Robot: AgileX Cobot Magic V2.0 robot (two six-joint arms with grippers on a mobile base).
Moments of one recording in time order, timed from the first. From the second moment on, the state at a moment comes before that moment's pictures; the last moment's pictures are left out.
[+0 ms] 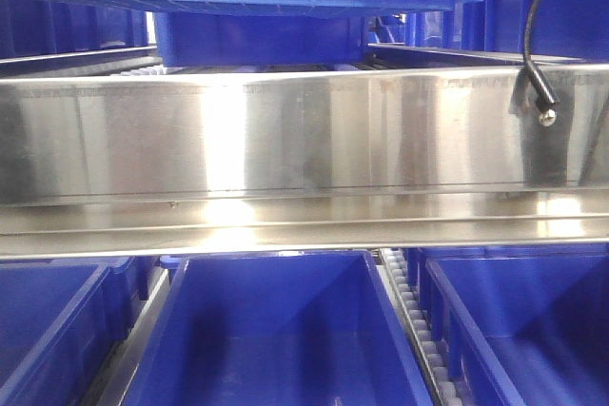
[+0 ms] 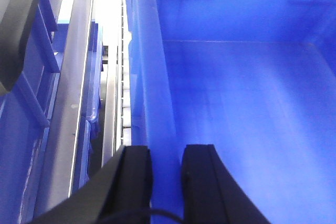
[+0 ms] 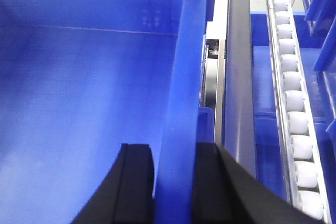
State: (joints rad) left arm -0.21 1.68 -2.05 0.14 1.13 -0.25; right arm 0.45 1.83 -2.13 -0.06 1.09 0.27
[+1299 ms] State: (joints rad) left arm -0.21 1.68 -2.05 0.13 1.12 -0.25; right arm 0.45 1.83 -2.13 -0.06 1.08 0.28
